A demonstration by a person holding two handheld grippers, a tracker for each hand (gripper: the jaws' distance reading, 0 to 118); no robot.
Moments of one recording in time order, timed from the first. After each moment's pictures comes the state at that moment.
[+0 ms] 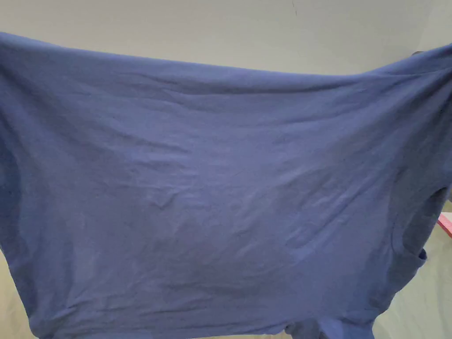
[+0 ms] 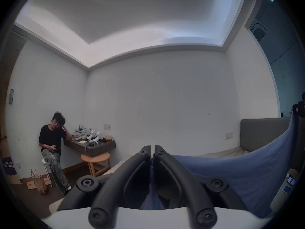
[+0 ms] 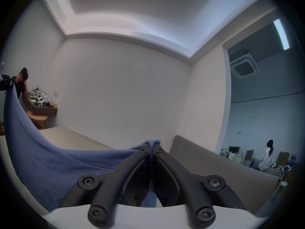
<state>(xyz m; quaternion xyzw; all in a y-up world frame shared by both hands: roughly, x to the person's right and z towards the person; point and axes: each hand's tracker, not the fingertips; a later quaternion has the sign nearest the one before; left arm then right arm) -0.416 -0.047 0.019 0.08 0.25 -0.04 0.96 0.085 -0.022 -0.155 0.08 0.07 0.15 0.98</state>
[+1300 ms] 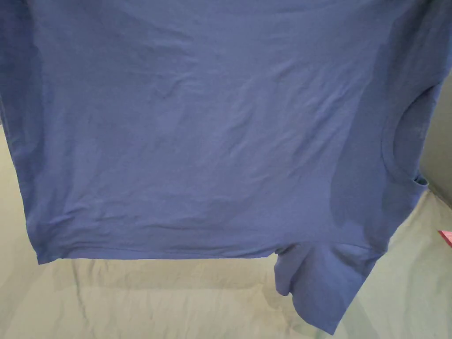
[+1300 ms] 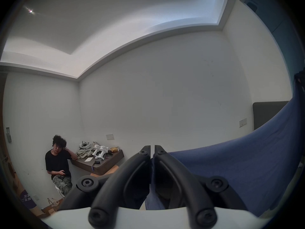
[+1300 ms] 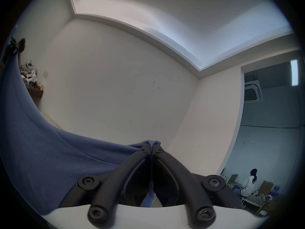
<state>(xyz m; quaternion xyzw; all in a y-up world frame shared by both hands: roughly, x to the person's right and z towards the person) -0.500 0.039 -0.186 -0.02 0.28 -0.12 0.95 -0.012 0.066 -0.394 0.10 0.02 0.25 0.96</state>
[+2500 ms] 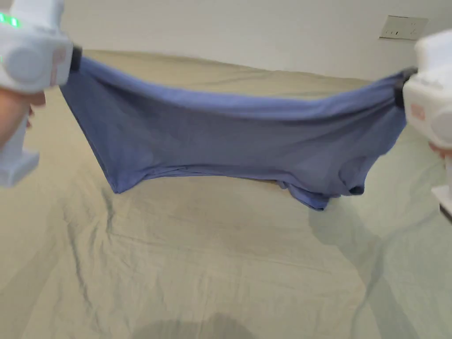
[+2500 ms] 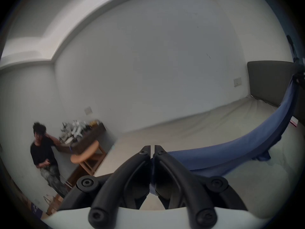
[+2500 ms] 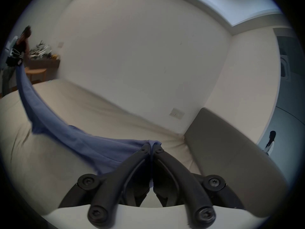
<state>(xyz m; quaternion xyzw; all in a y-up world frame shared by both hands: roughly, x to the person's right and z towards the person) -0.554 -0.197 -0.343 -0.21 0.19 -0.09 0.95 -0.027 -0.220 -0.476 -0.12 0.13 0.26 0.95</state>
